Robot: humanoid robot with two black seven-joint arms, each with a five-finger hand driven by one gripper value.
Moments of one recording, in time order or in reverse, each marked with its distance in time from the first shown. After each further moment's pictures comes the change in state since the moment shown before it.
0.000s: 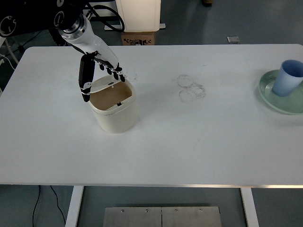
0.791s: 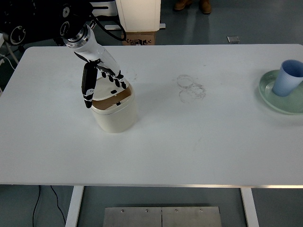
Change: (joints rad) left arm 0.066 -0.015 -0.012 0.025 0.002 0.000 0.000; right arm 0.000 0.000 0.000 0.000 0.000 0.000 0.000
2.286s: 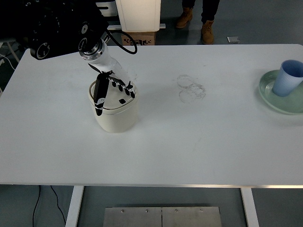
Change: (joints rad) left arm 0.097 -0.066 -0.032 0.066 0.015 0.000 -0.001; right arm 0.000 0.000 0.000 0.000 0.000 0.000 0.000
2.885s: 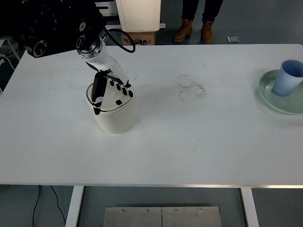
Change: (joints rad) left arm -0.021 0.016 -0.001 -0.003 0.002 -0.002 0.000; right arm 0.000 0.000 0.000 0.000 0.000 0.000 0.000
